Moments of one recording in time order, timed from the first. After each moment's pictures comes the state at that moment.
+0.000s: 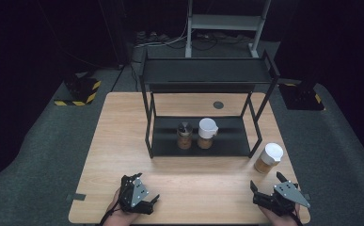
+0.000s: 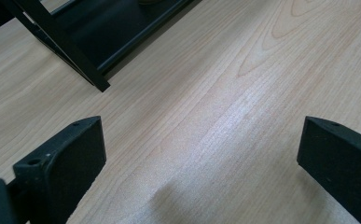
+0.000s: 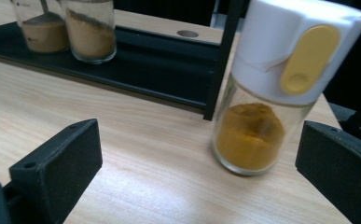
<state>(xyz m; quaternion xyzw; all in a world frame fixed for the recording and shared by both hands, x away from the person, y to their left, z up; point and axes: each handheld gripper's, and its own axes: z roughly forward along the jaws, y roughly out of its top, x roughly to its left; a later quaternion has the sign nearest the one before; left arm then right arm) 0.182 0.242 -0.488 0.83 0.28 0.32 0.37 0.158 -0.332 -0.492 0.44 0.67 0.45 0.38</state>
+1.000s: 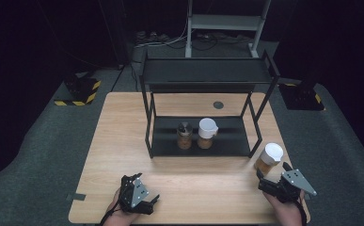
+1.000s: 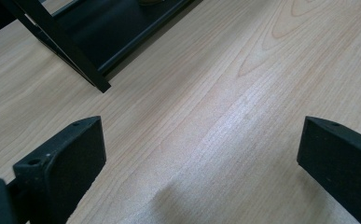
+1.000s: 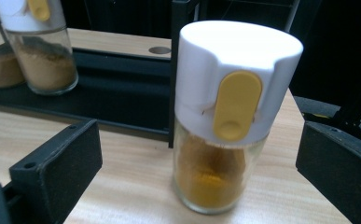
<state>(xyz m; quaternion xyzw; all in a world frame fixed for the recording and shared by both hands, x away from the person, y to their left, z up) 0.181 0.242 -0.488 0.83 0.28 0.32 0.37 0.188 -0.342 -0.488 0.48 0.63 0.47 0.39</state>
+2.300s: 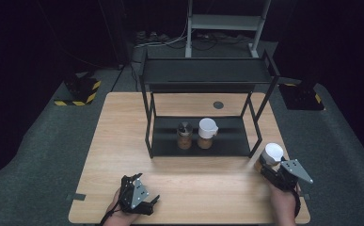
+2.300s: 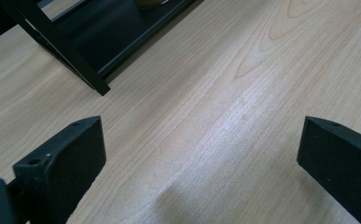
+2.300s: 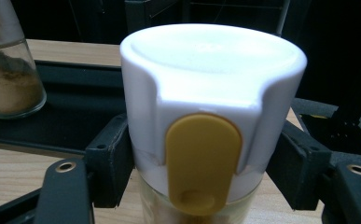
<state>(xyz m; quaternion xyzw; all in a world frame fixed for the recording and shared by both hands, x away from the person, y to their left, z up) 0.179 0.242 -0.489 0.83 0.27 0.32 0.37 0.222 -0.345 -0.500 0.49 0.62 0.47 0.40</state>
